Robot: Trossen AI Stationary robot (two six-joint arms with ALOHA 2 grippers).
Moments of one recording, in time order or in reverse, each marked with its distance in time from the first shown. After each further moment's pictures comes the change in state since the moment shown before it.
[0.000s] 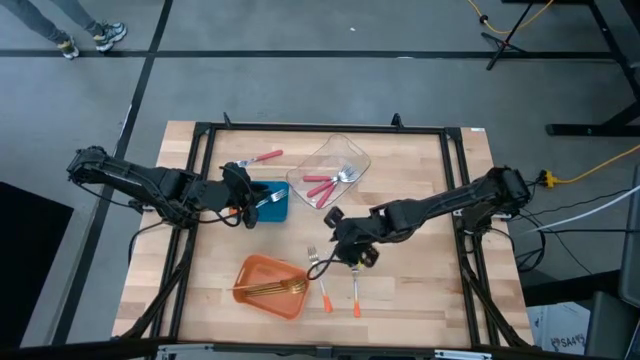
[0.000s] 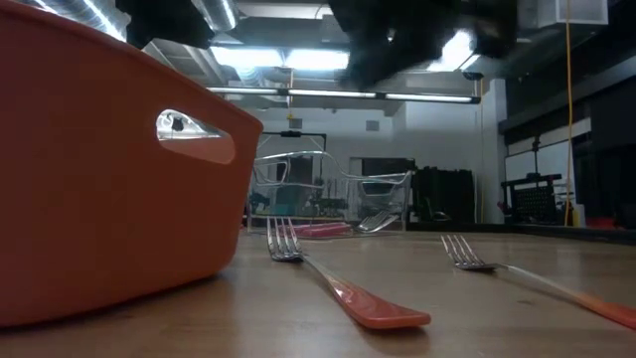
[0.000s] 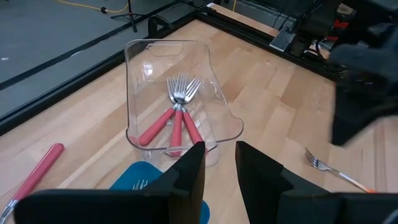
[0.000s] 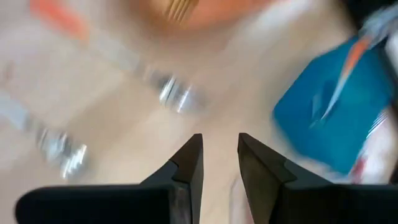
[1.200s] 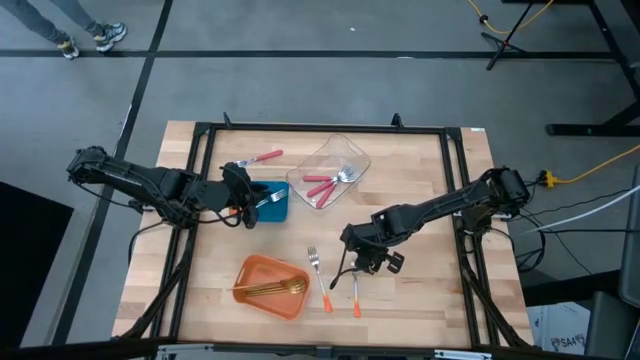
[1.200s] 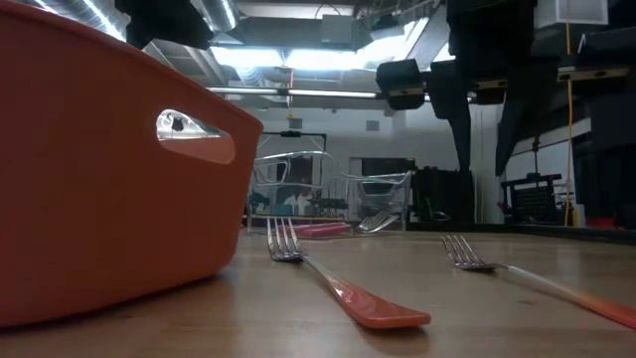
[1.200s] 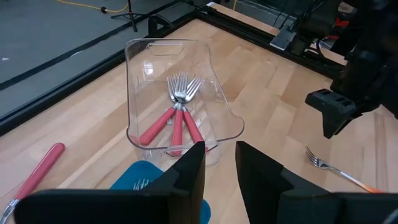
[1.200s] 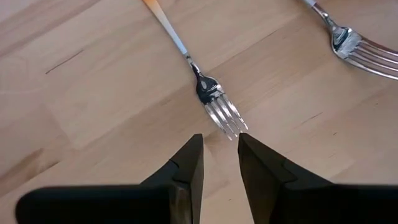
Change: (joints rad) left arm 0.000 0.000 0.000 -0.005 0.001 0.001; right arm 0.001 0.007 -0.144 -0.197 -0.285 -0.056
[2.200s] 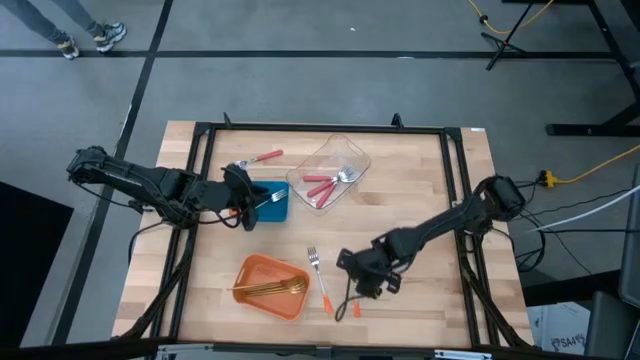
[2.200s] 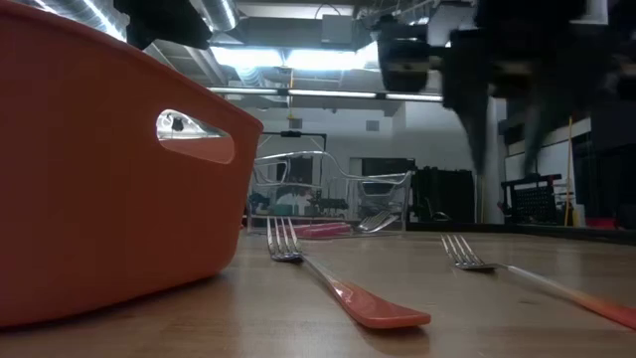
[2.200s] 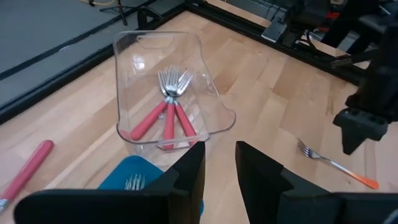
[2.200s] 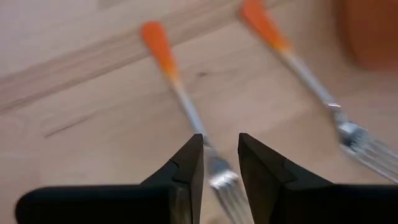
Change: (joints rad) left arm 0.000 0.000 0.000 -0.003 0.047 0.007; right arm 0.139 0.057 -0.009 0.190 0.011 0.001
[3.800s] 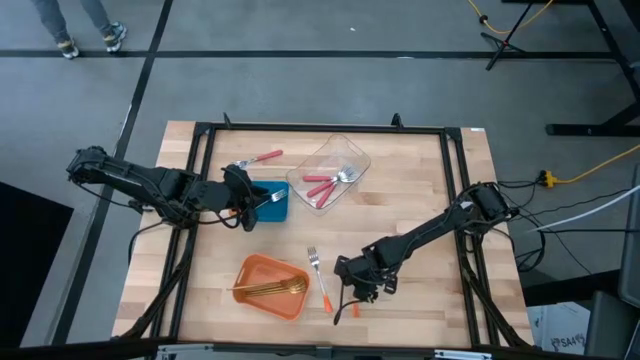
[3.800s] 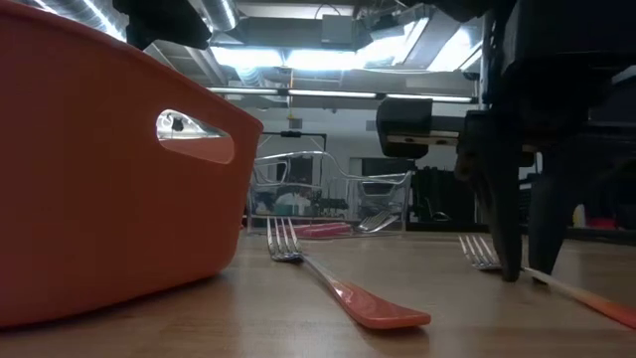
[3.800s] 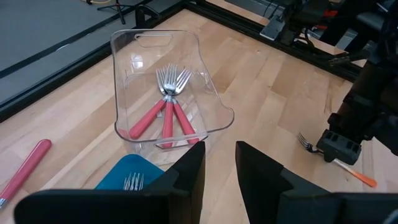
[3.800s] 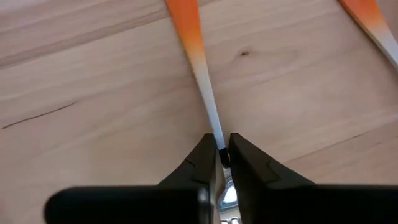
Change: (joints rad) left arm 0.000 0.000 0.000 -0.004 0.009 0.000; right arm 0.016 0.164 0.002 0.032 0.029 -0.073
